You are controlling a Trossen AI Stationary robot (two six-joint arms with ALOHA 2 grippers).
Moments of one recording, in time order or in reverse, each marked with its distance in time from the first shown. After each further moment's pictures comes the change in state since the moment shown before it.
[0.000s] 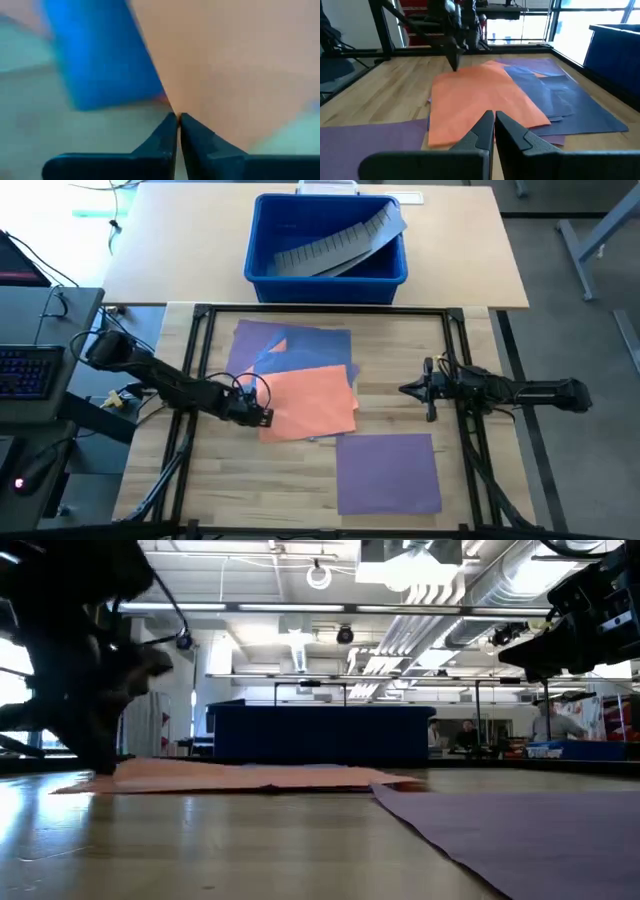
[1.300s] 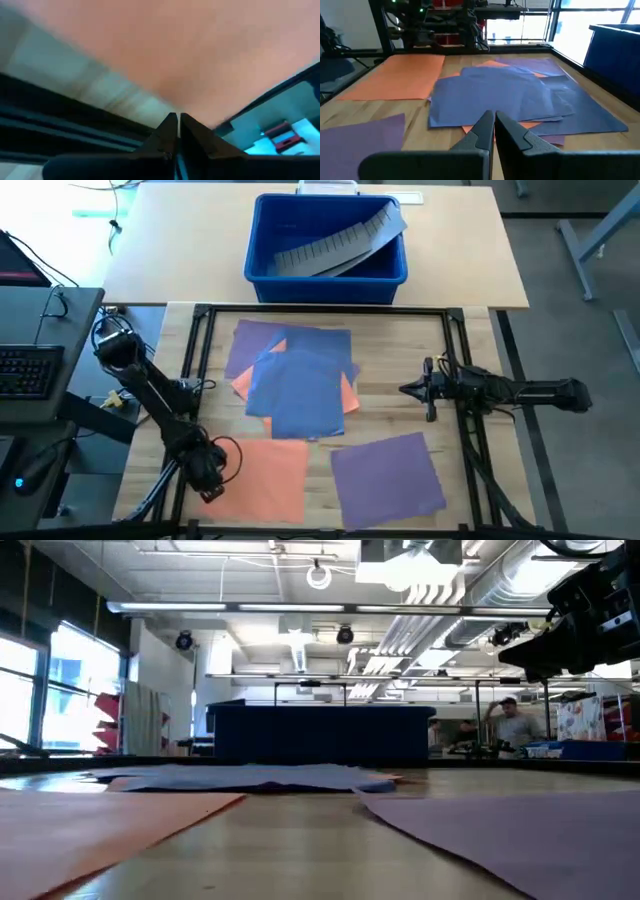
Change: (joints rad) left arm -0.641 0.137 0.076 -0.071 0.572 -0.271; right arm 0.000 0.000 0.000 0.000 0.000 0.000
